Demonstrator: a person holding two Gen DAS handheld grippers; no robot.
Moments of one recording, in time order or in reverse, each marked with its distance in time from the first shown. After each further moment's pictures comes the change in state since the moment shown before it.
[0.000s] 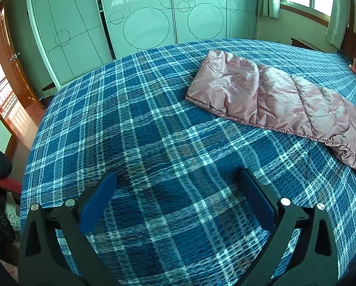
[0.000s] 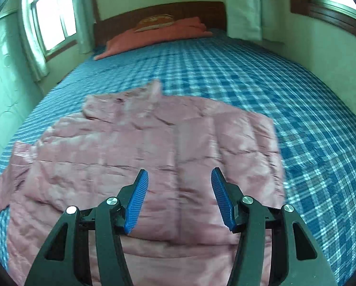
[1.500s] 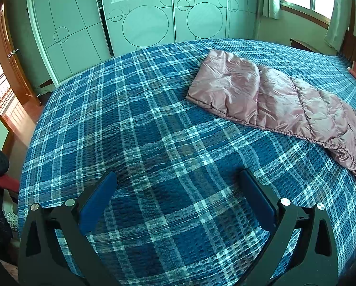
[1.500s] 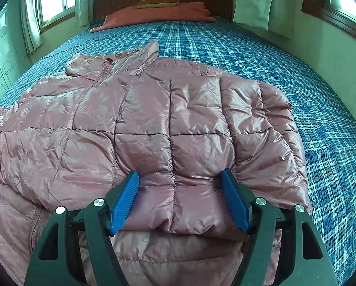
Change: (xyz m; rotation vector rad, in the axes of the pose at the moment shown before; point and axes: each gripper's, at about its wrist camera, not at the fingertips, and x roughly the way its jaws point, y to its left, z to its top) left arm 0.002 0.010 0.002 -0.022 0.009 -0.033; right arm 0.048 0.021 -0.016 -0.127 0.051 -0.055
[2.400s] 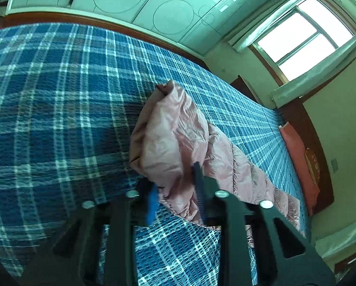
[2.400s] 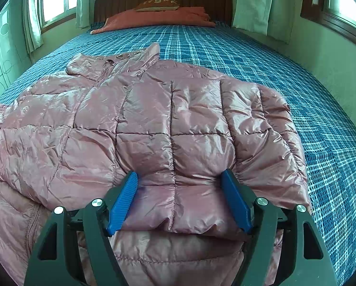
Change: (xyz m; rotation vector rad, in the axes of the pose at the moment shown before) left arm 0.075 0.056 0.080 -0.360 0.085 -0.627; right arm -0.003 0.004 -0.006 -0.008 -0.029 -0.015
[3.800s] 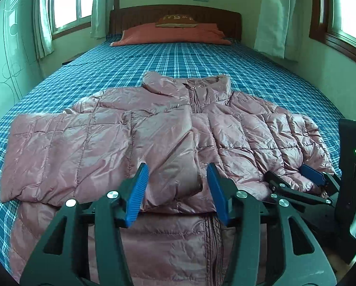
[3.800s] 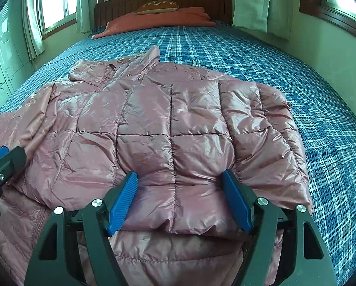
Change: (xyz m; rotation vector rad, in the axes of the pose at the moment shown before) left arm -0.041 -0.332 -0.417 1.195 0.199 -0.306; right arm -0.004 -0.005 0.000 0.035 -0.007 0.035
